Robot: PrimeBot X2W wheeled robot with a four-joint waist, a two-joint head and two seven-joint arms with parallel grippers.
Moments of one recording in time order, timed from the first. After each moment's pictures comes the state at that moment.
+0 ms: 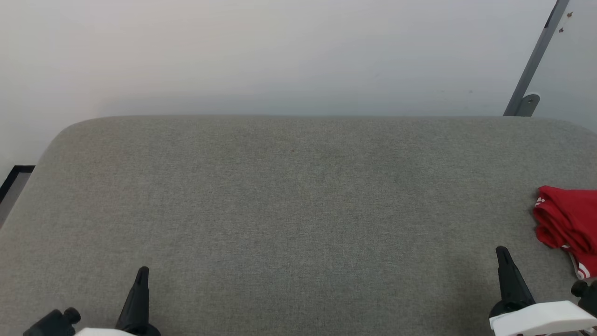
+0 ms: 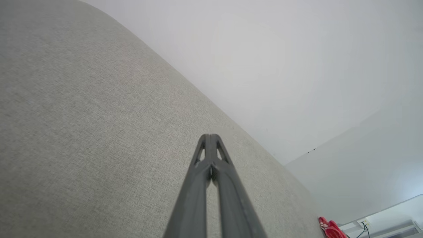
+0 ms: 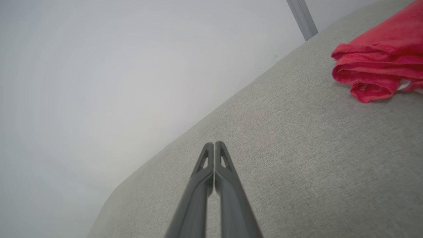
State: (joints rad) left arm 0.12 0.18 -0.03 0.16 -0.95 -0.13 -0.12; right arm 0.07 -0.06 -0.11 0.17 0.79 0.13 -0.05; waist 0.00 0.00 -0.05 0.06
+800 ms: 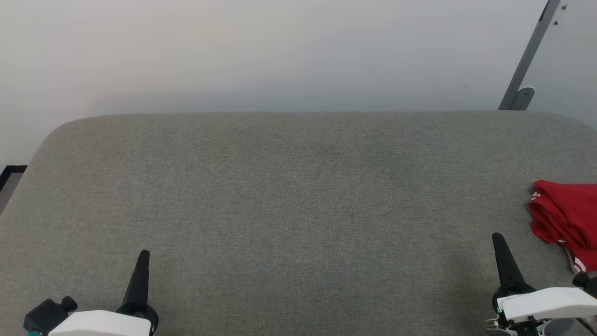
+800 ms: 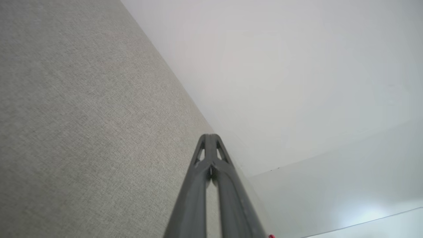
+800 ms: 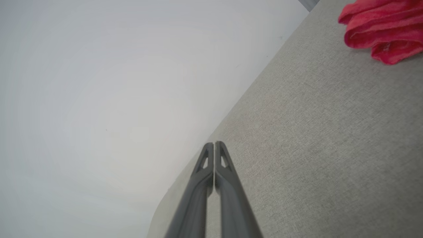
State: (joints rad) left arm 0.04 0.14 0.01 0.19 -1.18 -0.13 -0.05; right arm 0.01 -0.06 -0.11 0.19 1.06 0.13 0.00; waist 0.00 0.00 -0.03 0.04
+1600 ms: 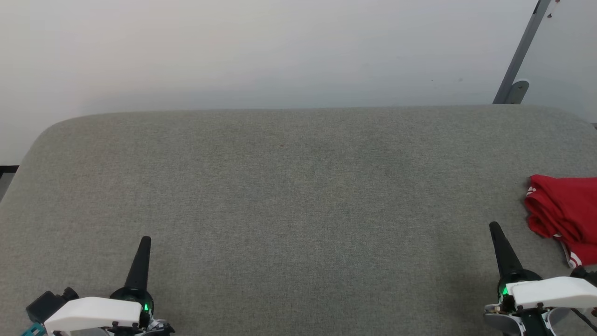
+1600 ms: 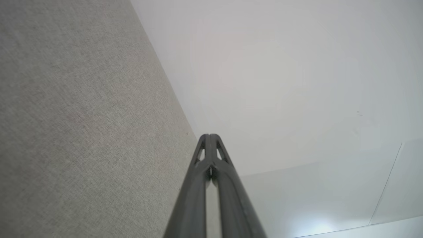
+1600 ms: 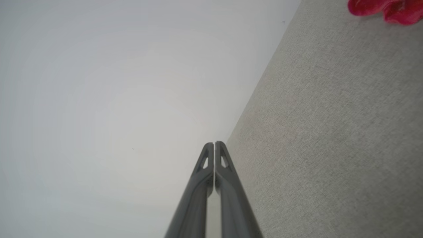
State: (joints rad) left arm -0.02 0.11 0.05 0.21 -1.37 -0.13 0.02; right arm -0.04 -0.05 -0.11 0.22 1.30 0.13 0.05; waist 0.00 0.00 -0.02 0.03
